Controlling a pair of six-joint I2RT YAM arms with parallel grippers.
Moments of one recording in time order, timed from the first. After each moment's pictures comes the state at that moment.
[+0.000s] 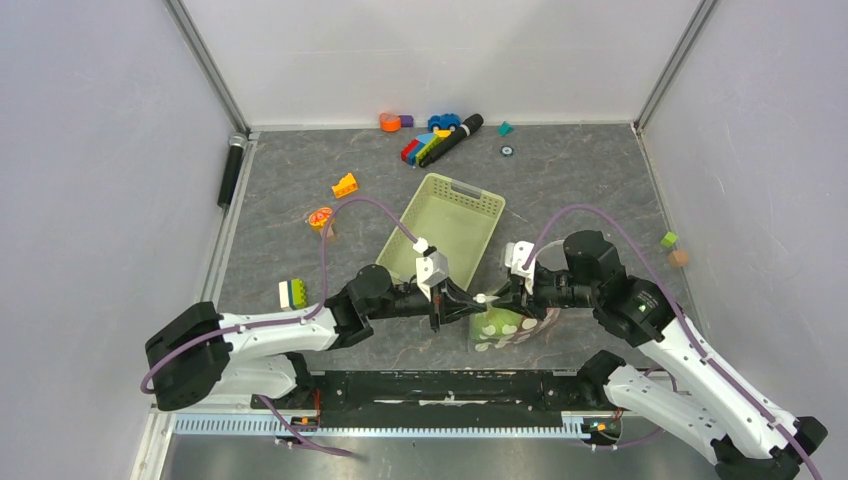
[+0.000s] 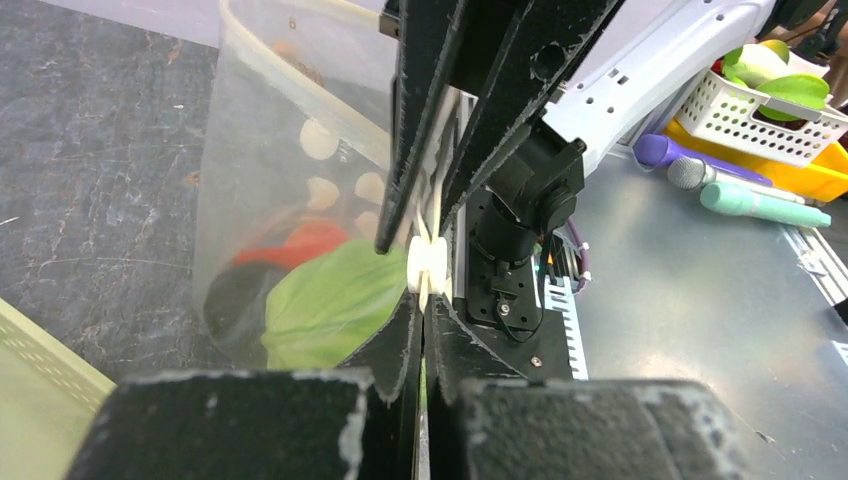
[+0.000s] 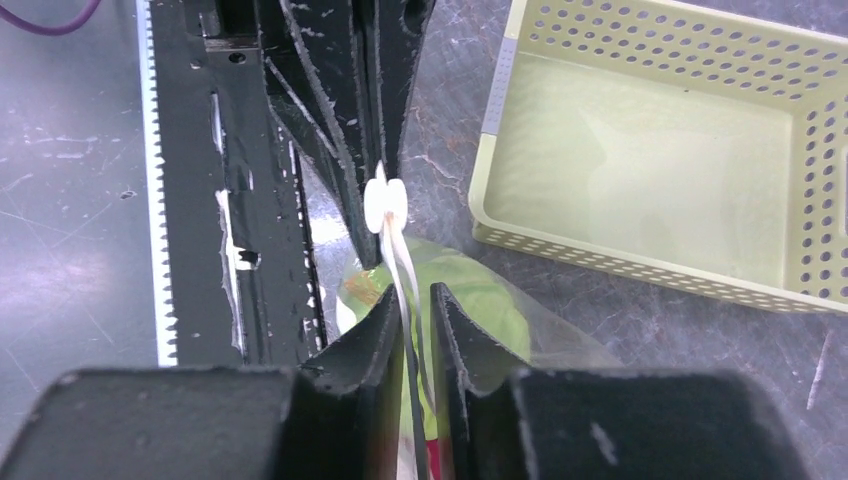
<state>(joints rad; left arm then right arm) -1.07 1.21 0.51 0.77 0.42 -0.25 0.68 0.73 0.83 -0.66 -0.60 -0.37</state>
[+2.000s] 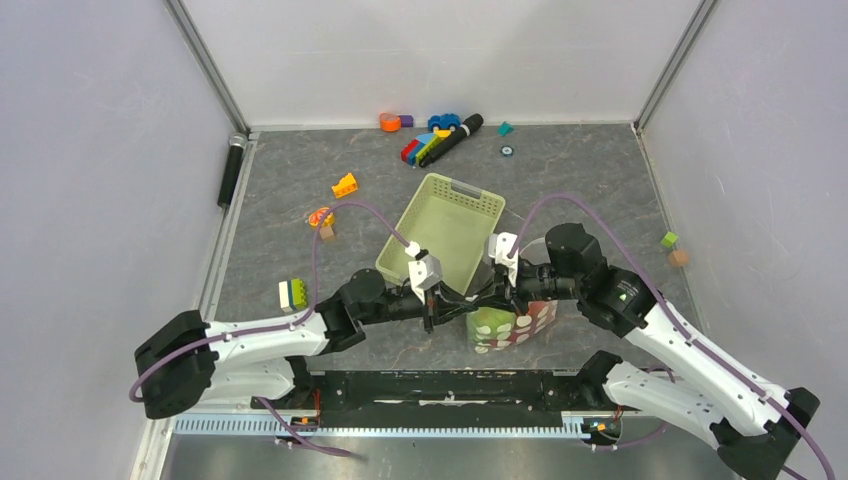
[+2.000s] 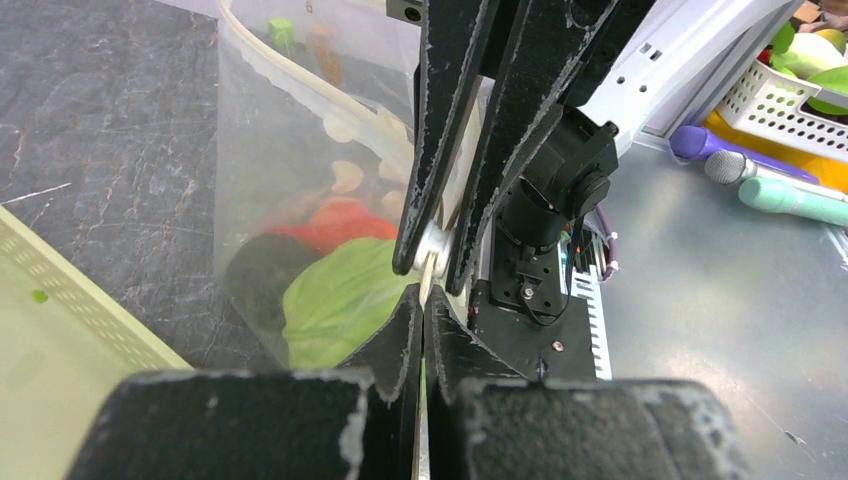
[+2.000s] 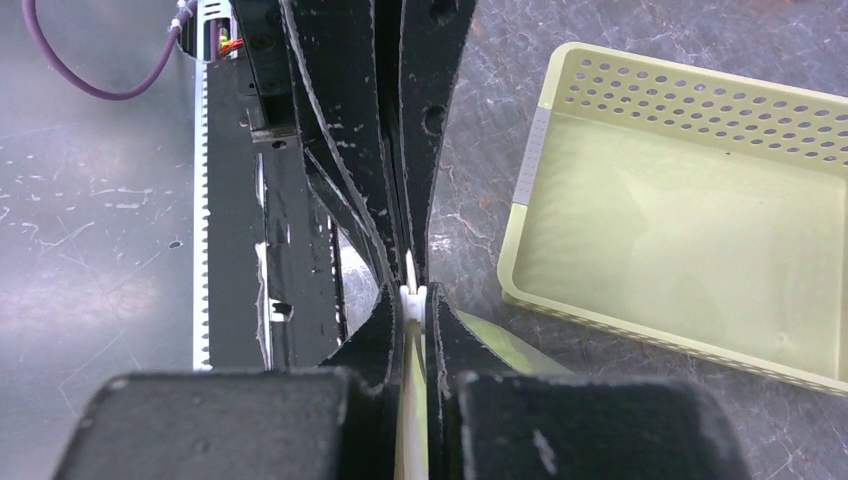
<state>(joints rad) -1.07 1.14 0.47 0.70 0.36 -0.22 0.76 0.84 0.86 -0.52 -0.61 -0.26</state>
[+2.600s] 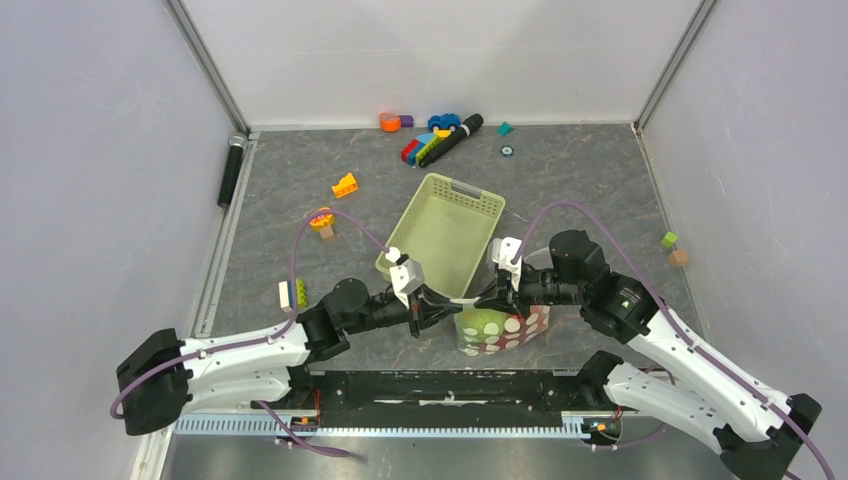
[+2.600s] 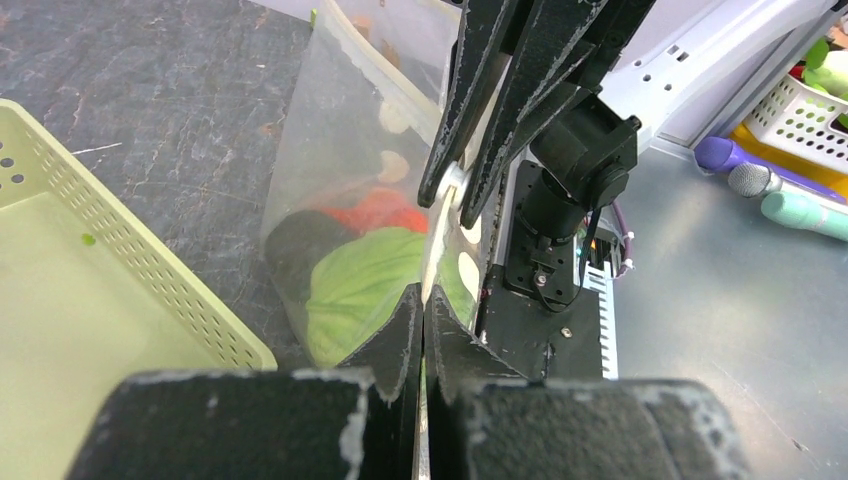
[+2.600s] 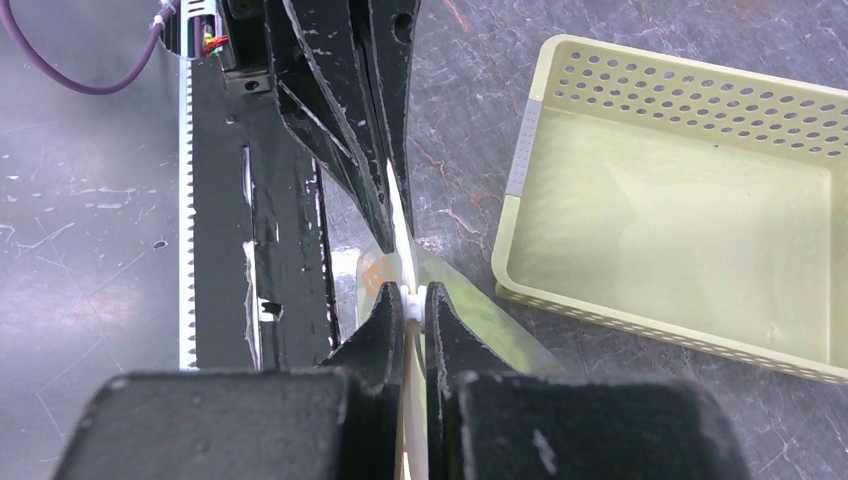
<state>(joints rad) -1.07 0.97 0.38 0.62 0.26 -0.23 0.76 0.79 0.80 -0.48 -0.58 -0.25</state>
